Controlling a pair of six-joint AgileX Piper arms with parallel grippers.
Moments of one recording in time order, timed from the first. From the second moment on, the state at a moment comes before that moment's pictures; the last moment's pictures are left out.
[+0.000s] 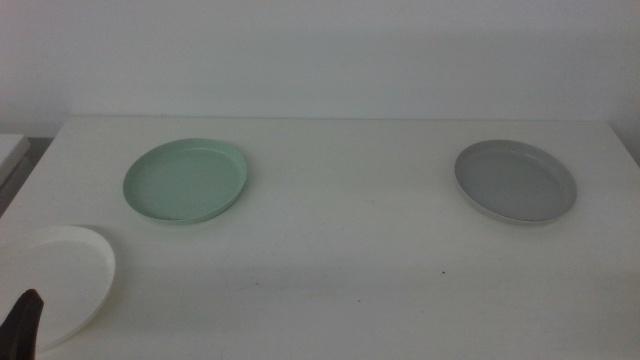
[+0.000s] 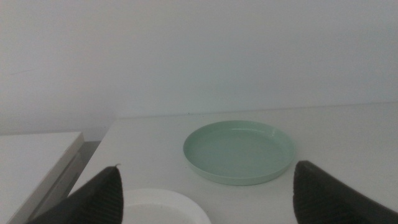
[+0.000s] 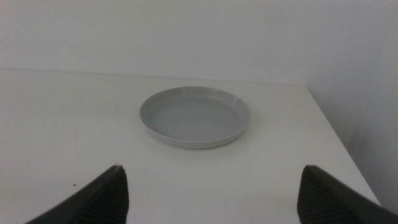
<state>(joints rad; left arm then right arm) -0.04 0.01 0.00 -0.01 0.14 0.03 0.03 0.00 0.00 -0.01 0.24 -0.04</state>
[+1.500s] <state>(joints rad) 0.05 0.89 -0.89 -0.12 1.14 -0.03 0.03 0.00 0.00 -0.01 0.24 -0.04</state>
